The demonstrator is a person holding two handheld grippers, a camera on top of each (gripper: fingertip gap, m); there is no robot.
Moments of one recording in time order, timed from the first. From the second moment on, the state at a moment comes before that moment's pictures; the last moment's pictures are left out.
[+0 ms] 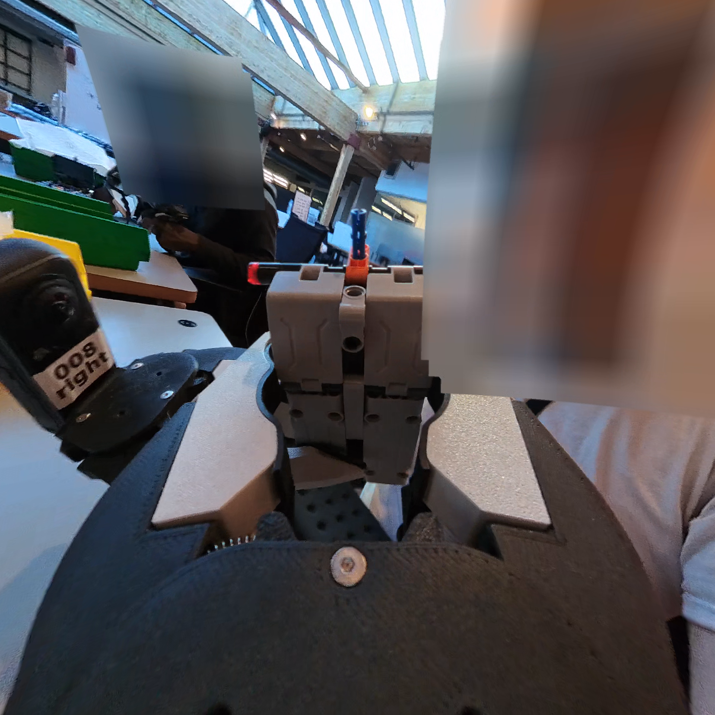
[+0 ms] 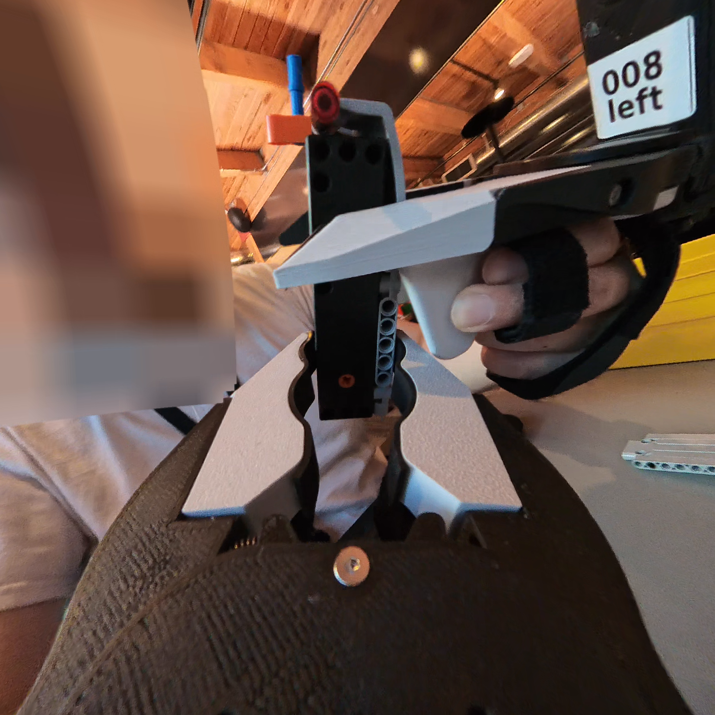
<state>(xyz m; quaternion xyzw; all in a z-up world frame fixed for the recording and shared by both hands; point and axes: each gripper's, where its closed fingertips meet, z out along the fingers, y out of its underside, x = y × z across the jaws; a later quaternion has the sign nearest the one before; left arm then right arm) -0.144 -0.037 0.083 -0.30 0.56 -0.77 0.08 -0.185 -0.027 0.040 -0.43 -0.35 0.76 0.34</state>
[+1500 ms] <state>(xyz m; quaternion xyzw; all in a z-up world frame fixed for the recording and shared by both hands) -0.221 0.094 -0.057 -0.62 0.54 -0.41 0.38 -0.127 0.076 -0.081 -0.68 -0.38 0.37 0.50</state>
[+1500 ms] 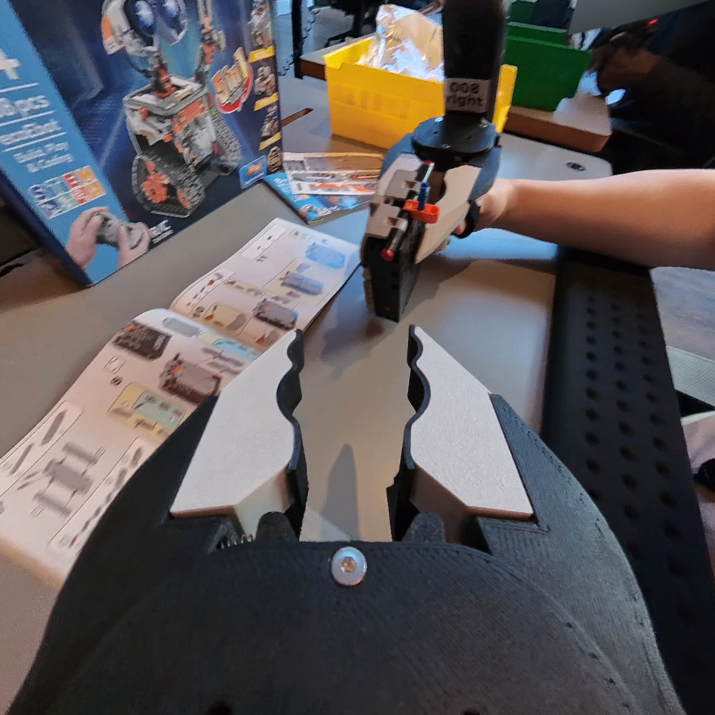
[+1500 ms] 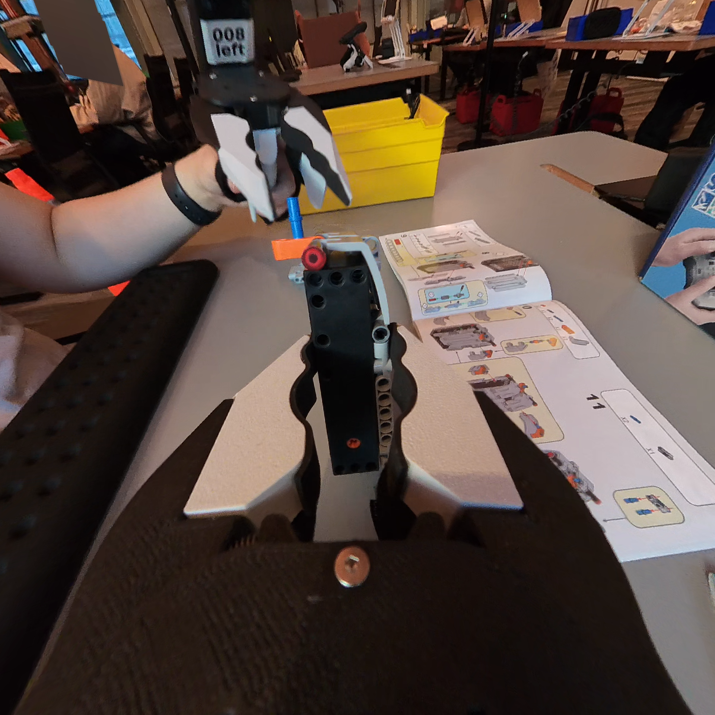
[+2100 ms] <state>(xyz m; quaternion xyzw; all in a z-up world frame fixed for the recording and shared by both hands) -0.316 0.132 -0.139 -0.86 0.33 -0.16 0.34 -0.114 0.083 -0.102 -0.72 -0.39 0.30 0.49</state>
